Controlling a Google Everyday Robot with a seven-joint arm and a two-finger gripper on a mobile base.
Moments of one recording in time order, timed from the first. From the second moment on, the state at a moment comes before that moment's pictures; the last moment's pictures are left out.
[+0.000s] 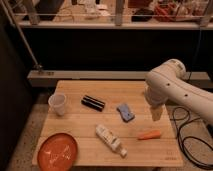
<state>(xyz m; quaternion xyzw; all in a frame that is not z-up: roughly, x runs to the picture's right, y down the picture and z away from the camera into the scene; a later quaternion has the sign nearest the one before) 0.234 0.089 0.683 -0.25 0.00 -0.13 0.96</state>
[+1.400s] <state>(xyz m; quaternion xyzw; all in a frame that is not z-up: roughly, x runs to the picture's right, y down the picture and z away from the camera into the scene) 0.208 0.093 0.710 -0.24 -0.05 -0.28 0.93</state>
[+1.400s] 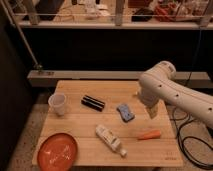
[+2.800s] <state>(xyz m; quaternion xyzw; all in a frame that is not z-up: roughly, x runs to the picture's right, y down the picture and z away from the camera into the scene) 0.193 0.103 0.752 -0.22 -0.10 -0.38 0.89</state>
